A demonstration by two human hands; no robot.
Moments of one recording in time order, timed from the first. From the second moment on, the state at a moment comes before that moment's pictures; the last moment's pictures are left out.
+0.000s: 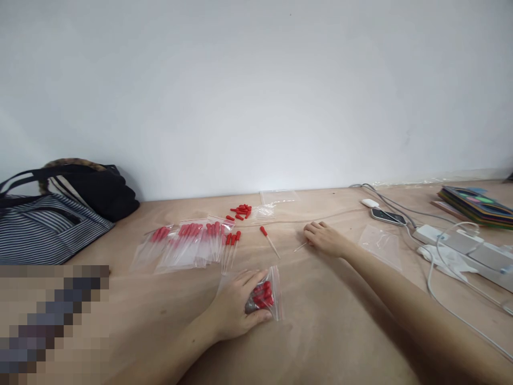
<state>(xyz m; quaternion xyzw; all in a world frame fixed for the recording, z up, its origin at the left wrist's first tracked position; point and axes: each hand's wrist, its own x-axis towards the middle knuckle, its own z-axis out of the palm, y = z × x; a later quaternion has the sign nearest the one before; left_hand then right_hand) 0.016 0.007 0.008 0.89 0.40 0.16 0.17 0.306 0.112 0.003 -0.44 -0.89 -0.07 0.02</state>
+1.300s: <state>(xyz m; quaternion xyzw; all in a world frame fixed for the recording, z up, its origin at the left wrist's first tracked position) 0.017 0.007 0.008 0.89 0.41 0.16 0.12 0.251 0.019 -0.003 -0.36 -0.93 0.04 0.12</state>
